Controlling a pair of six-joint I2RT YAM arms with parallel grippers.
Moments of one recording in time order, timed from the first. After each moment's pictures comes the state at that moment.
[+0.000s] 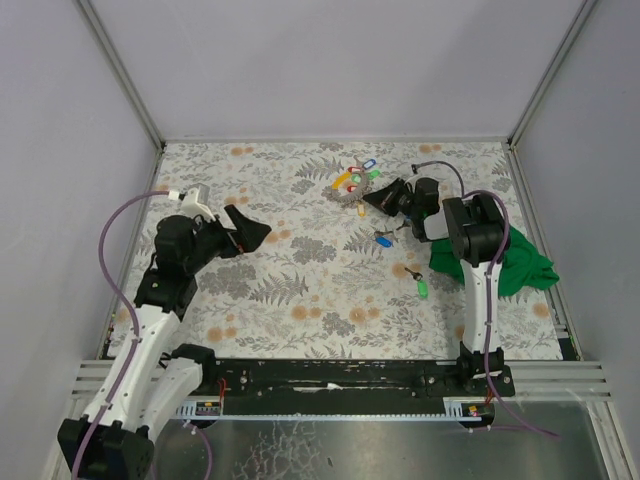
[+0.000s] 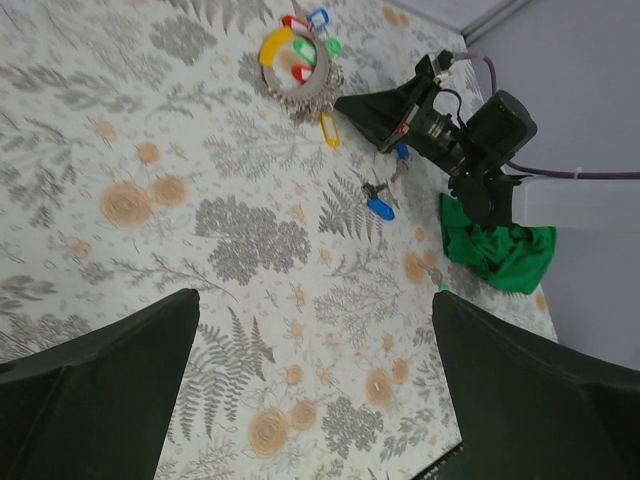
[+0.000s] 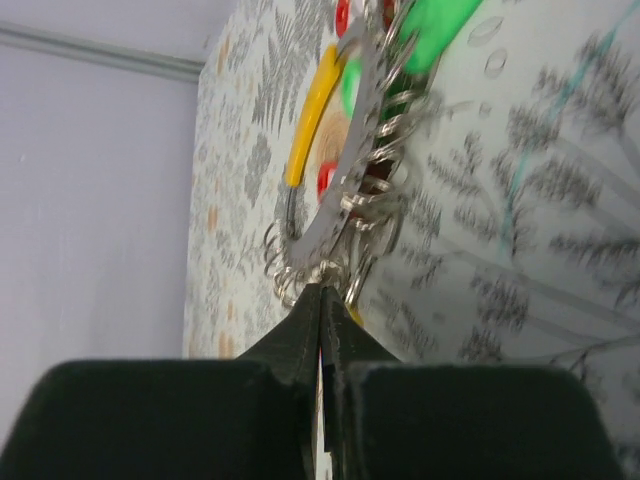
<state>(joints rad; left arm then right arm) -0.16 0.76 0.71 -0.24 0.35 -0.55 0.17 2.35 1.20 0.87 -0.58 1.01</state>
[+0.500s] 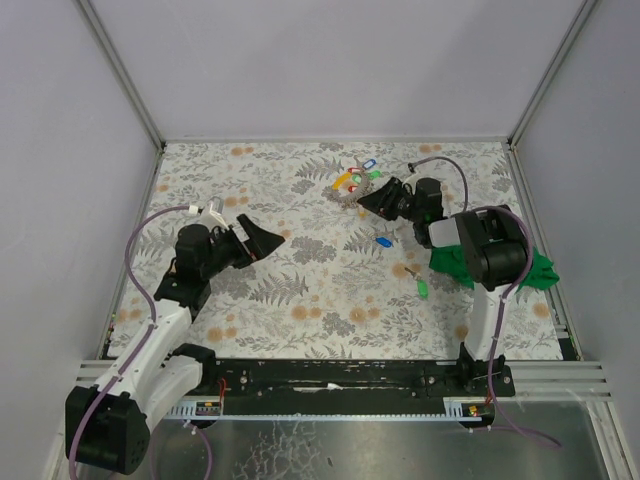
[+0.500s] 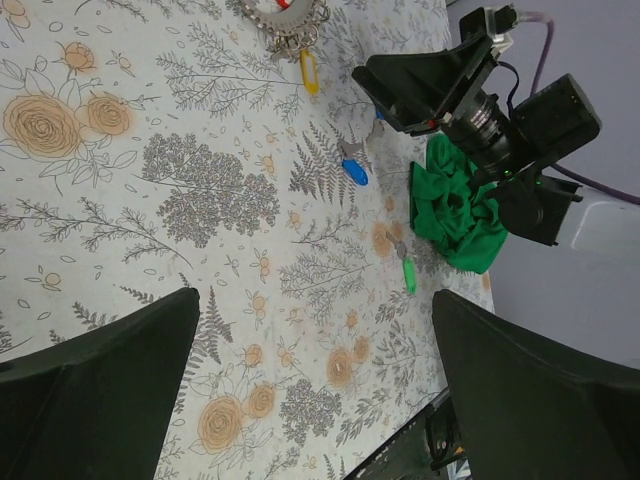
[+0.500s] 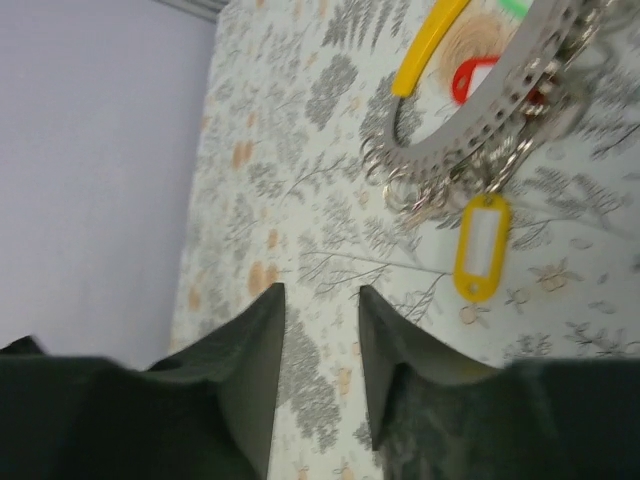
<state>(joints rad) -0.21 0.87 0.51 0.01 0.42 -0.77 0.22 2.06 0.95 0.83 -0.60 0.94</state>
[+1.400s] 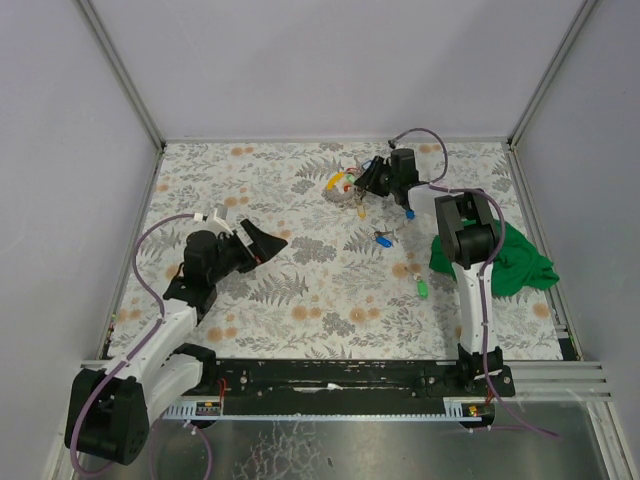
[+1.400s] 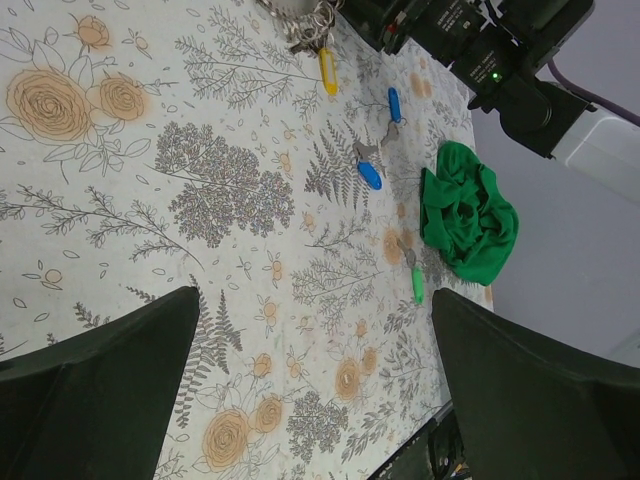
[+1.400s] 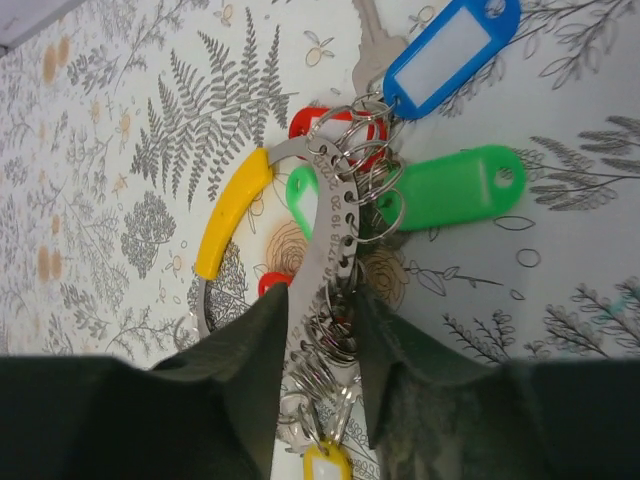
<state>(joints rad) -0.23 0.92 0.41 0.16 0.38 -0.82 0.26 2.35 1.57 0.24 -0.29 0.63</state>
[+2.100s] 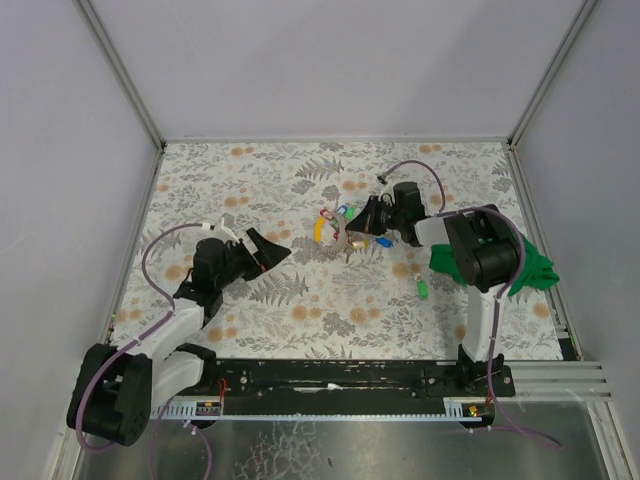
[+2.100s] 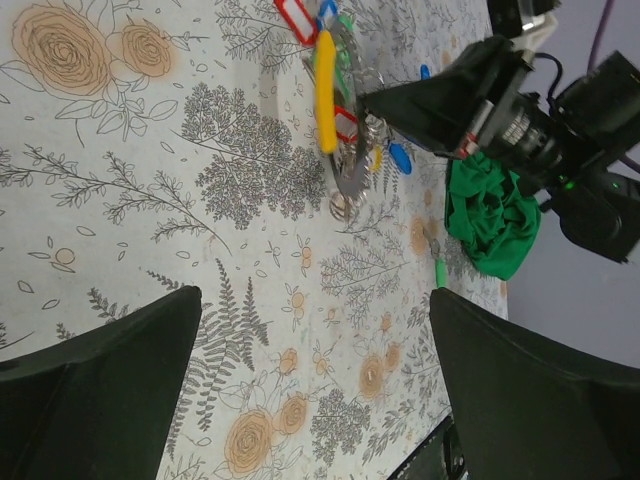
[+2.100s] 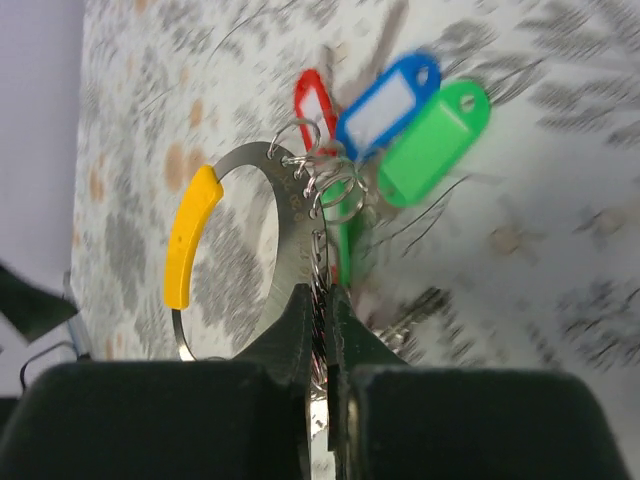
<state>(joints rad) -0.25 1.02 0.32 0.31 0.36 -0.85 0.32 2.09 1.08 0.42 -0.59 0.61</state>
